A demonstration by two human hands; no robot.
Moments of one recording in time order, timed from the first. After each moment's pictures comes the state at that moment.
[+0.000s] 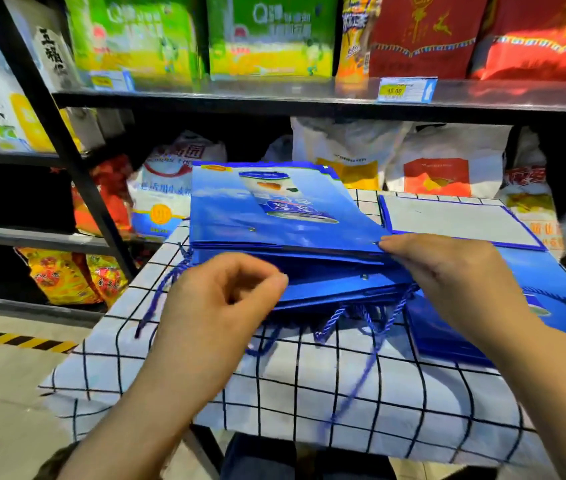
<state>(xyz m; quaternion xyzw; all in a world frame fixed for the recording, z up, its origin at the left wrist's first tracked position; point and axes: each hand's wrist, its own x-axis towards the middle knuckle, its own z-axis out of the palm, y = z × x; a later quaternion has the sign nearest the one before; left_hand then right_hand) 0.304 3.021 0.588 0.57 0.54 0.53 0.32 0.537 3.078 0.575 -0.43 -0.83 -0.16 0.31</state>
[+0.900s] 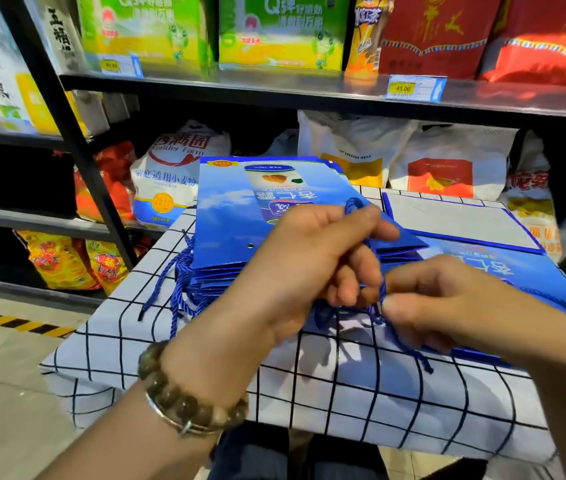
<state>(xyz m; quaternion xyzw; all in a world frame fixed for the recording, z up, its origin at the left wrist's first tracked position) 0.353 3.042 0.626 0.54 0.37 0.45 0.61 0.512 3.038 0.619 -0.47 -0.72 0.48 0.19</state>
